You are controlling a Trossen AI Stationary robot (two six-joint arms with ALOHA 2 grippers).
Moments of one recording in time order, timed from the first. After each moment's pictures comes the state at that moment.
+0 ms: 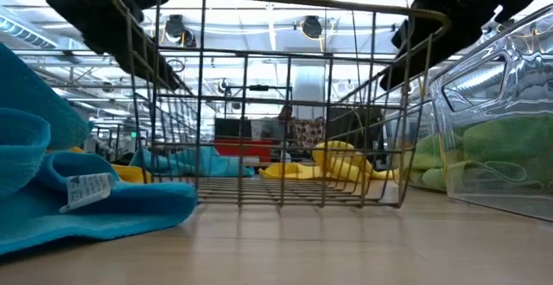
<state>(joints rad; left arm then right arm) -0.36 1.15 0.63 -0.24 -0.39 -0.36 0.45 1.46 0.89 -0.34 0.44 0.44</state>
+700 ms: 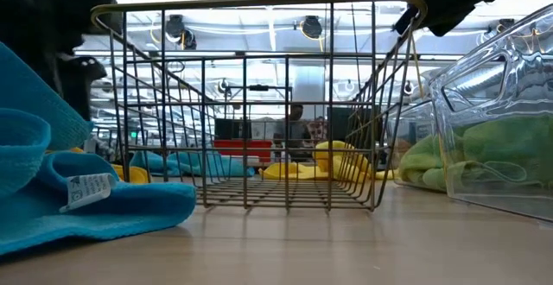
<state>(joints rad) -0.47 1.10 0.63 -0.65 -0.18 -0.62 0.55 1.36 0.89 -0.31 0.50 0.43</state>
